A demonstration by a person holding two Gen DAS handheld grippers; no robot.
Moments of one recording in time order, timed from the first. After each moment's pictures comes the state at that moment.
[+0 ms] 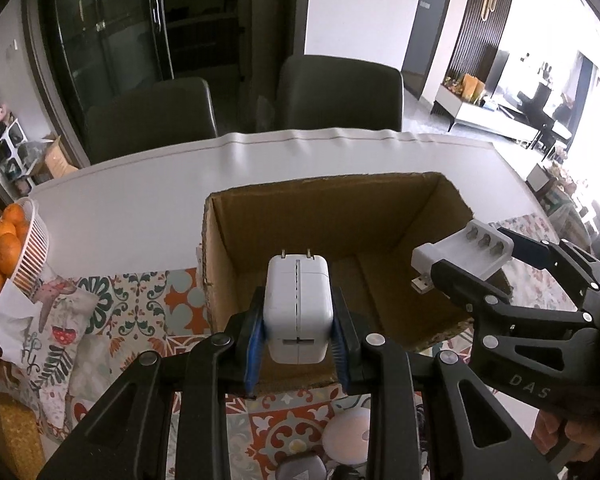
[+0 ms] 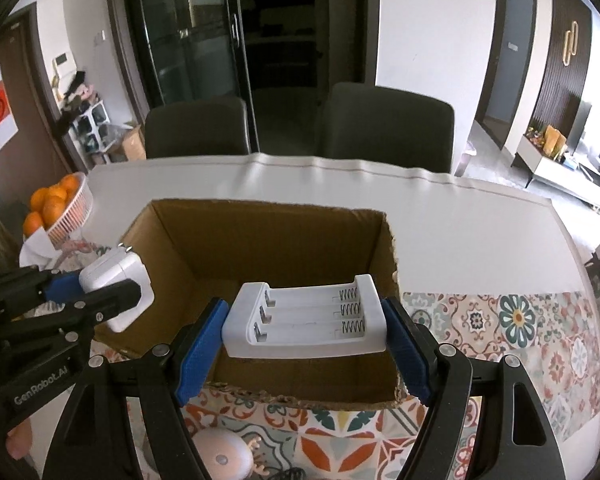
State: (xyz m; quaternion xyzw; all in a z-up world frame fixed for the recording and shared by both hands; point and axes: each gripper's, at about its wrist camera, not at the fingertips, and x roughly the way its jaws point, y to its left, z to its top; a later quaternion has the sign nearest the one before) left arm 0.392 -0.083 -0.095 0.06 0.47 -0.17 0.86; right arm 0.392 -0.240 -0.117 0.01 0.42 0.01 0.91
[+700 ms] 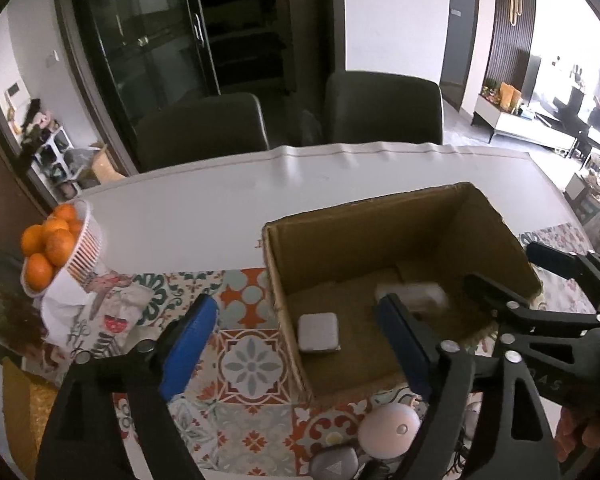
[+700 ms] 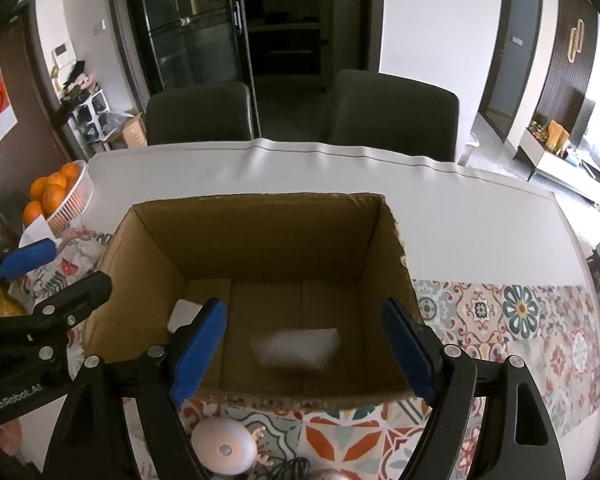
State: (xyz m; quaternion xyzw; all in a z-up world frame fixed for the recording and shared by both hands) left arm 0.364 -0.060 -0.073 0.08 0.43 -0.09 0.89; right arm 0.385 -0.235 -0.119 0.01 0.44 0.00 0.90
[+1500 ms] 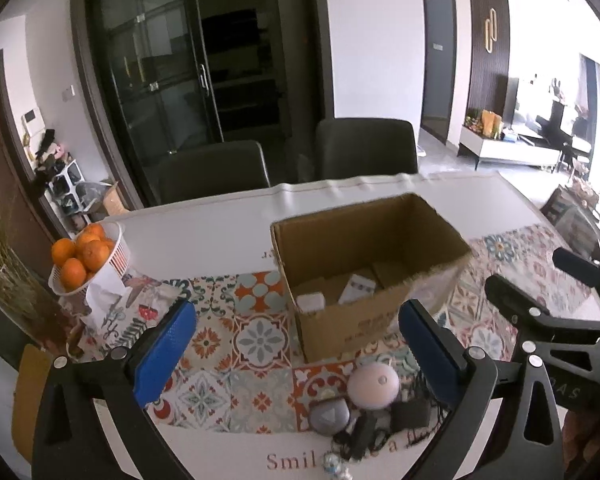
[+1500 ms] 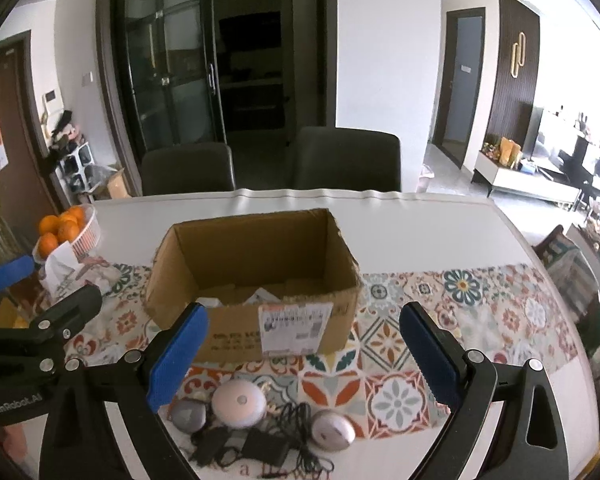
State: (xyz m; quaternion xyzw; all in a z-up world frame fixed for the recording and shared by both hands) left arm 0.249 -0.040 -0.027 0.09 0.36 -0.11 0.92; right arm 0.243 -0.220 -0.057 0.03 0.34 -0.07 0.94
